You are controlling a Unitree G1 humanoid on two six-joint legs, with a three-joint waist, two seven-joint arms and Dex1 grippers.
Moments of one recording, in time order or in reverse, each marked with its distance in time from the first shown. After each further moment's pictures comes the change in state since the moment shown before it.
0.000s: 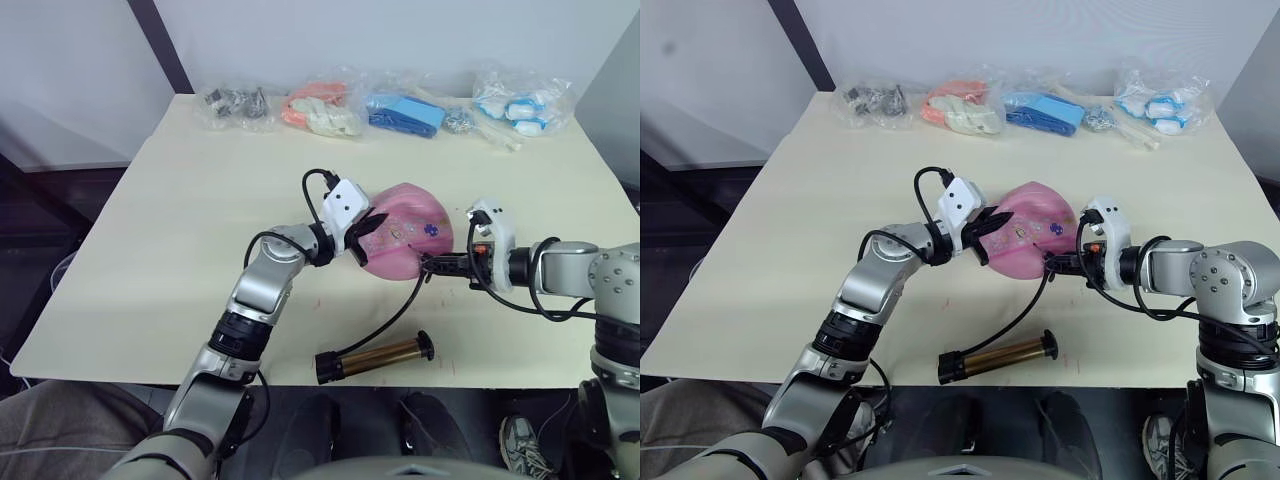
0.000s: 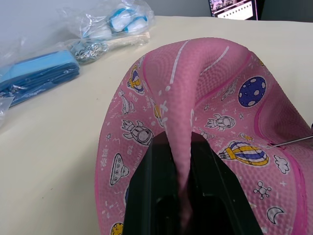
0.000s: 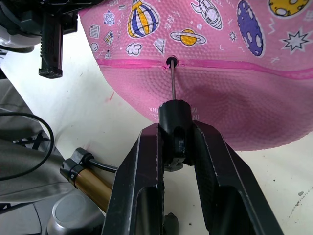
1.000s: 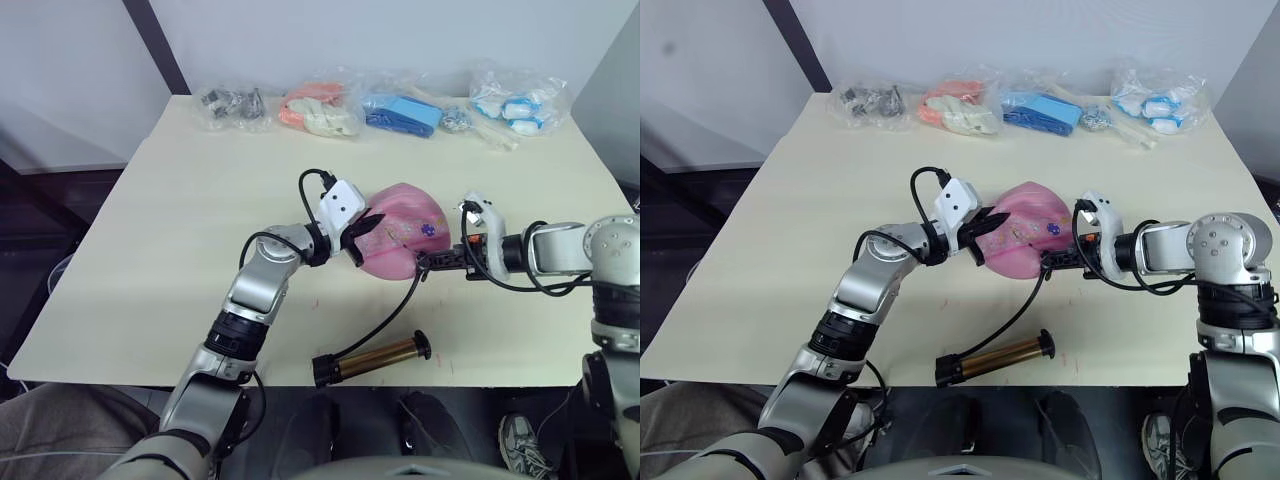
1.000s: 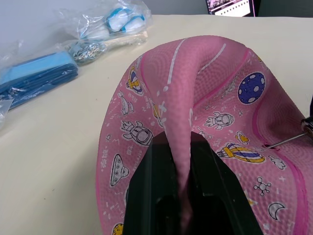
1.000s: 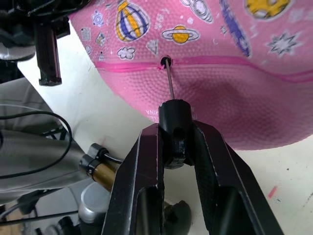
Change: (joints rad) left arm 0.003 0.020 -0.001 0.010 0.000 -0.023 -0.020; right arm -0.196 -0.063 0.085 0.389 0.329 0.037 -0.241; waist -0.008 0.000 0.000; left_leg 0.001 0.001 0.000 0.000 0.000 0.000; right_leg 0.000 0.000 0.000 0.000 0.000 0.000
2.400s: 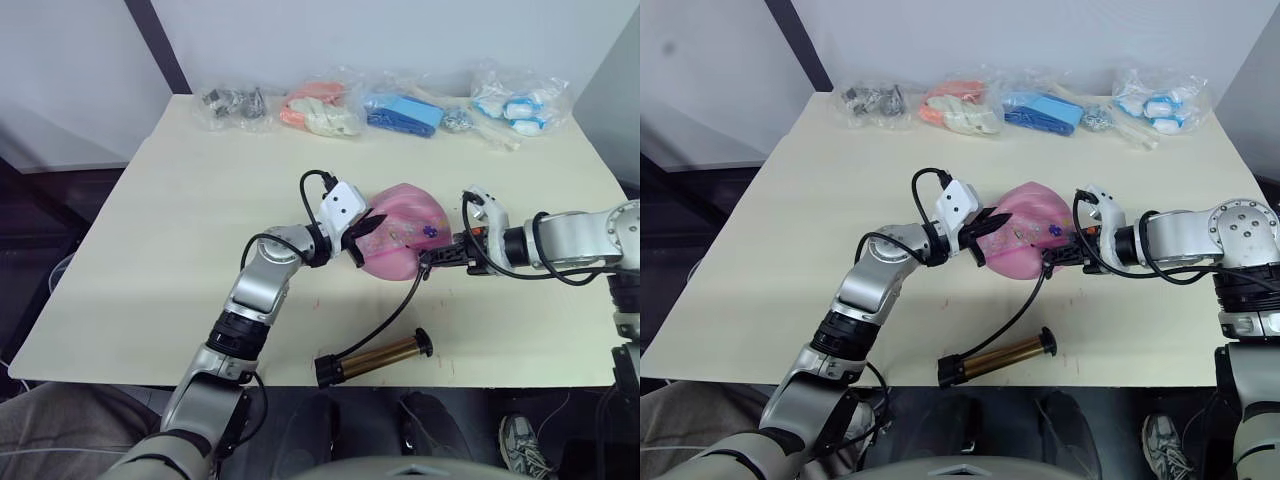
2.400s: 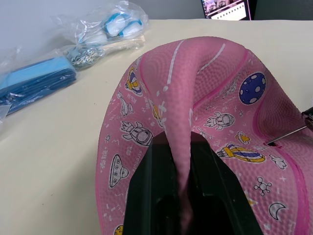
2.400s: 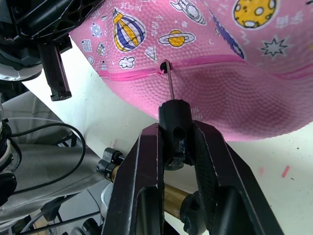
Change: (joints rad) left arm 0.000 -0.008 -0.004 0.030 0.006 -0.046 -0.014; right arm 0.002 -0.159 0.186 0.062 0.680 -0.166 -0.552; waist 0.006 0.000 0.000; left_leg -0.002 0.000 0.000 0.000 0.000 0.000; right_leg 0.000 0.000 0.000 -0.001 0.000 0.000
